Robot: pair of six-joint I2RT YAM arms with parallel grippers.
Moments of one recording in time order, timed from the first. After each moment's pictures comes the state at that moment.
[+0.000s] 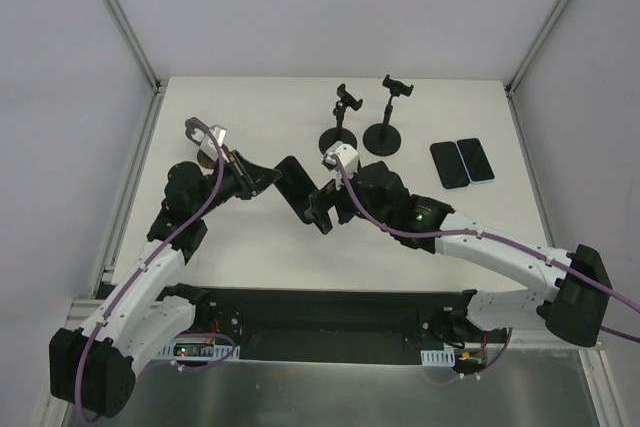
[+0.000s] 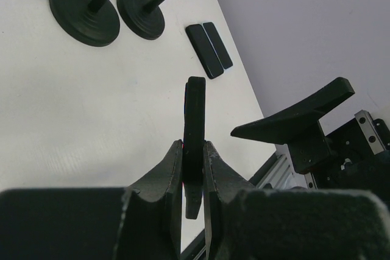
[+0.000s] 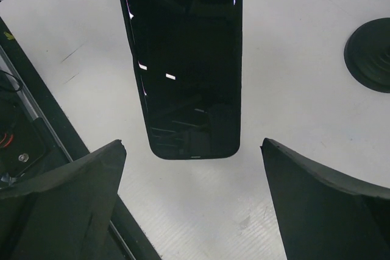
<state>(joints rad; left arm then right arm) -0.27 0.83 0.56 0.14 0.49 -0.82 1.00 1.22 0.95 -0.15 0.04 0.17</state>
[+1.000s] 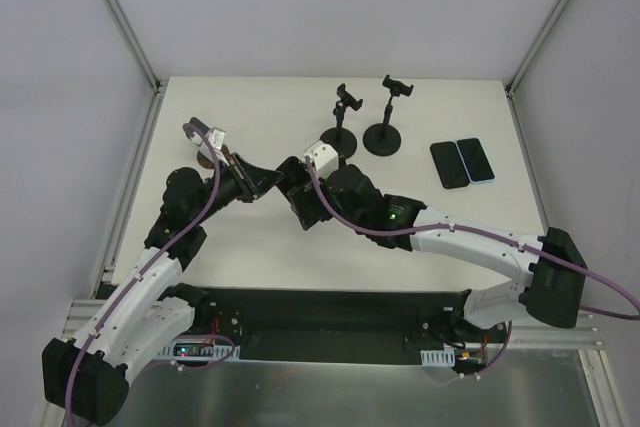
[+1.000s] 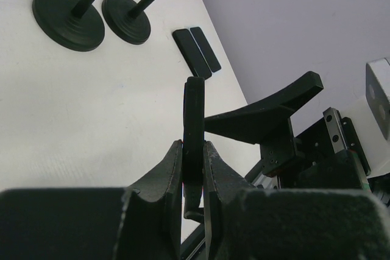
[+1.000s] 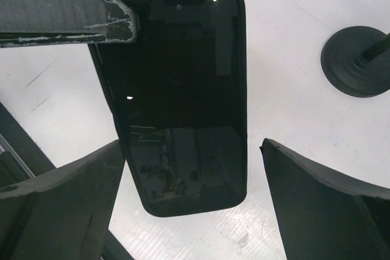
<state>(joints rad) -0.34 0.77 0.56 0.13 0.44 -0.84 1.11 1.38 1.07 -0.15 0.27 0.17</state>
